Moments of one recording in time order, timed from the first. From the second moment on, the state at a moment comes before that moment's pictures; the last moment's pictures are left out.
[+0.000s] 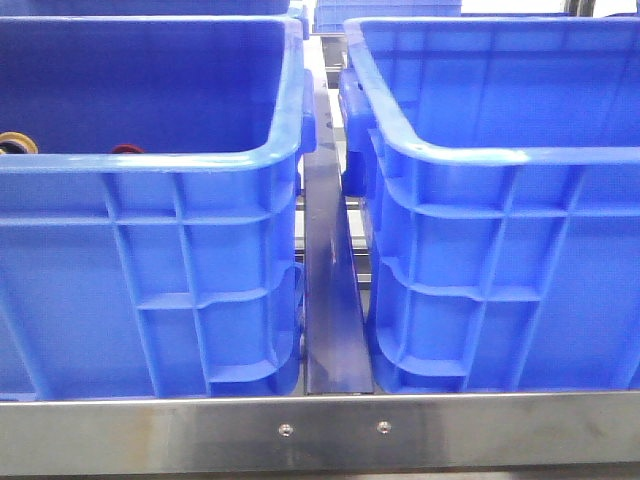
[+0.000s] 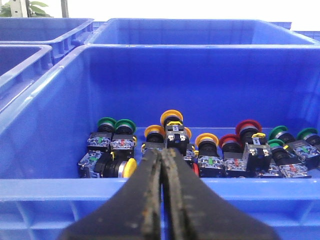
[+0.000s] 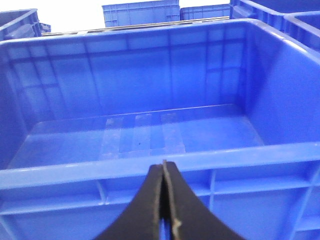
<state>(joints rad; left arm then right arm) 0.00 0.00 0.00 -0.01 0.04 -0.02 -0.06 -0.01 0.03 -0.11 0.04 0.21</state>
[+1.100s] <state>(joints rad) 0.00 0.29 -0.47 -0.01 0.56 -0.02 -0.06 -0.01 0.03 -0.11 0.04 0.21</state>
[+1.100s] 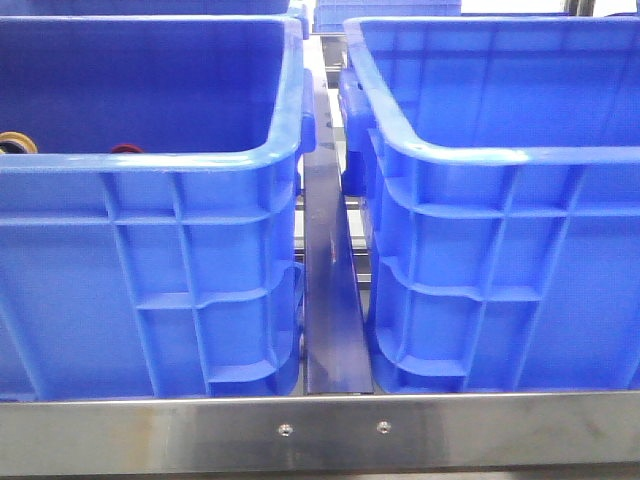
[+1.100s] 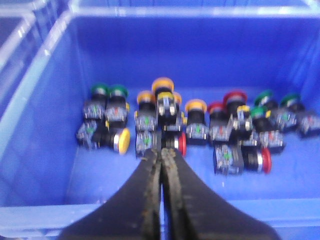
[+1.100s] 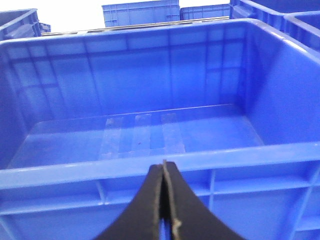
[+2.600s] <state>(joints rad) 0.00 1.73 -1.41 -0.07 0.94 -0.02 -0.06 -0.01 0.03 -0.11 0.04 0.21</state>
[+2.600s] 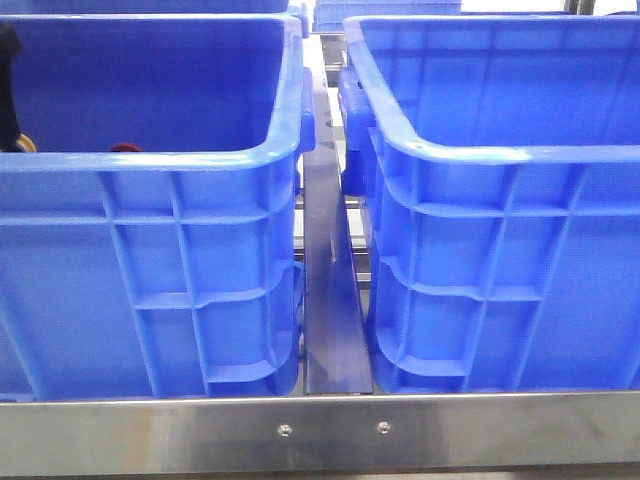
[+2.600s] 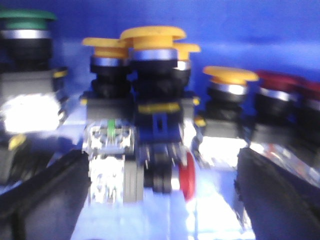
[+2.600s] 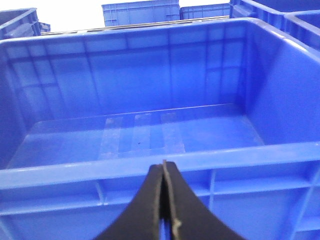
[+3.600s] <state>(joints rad) 0.00 1.86 -1.50 -0.08 0.89 -0.02 -0.06 -0.01 0.03 -0.11 0.04 0.21</state>
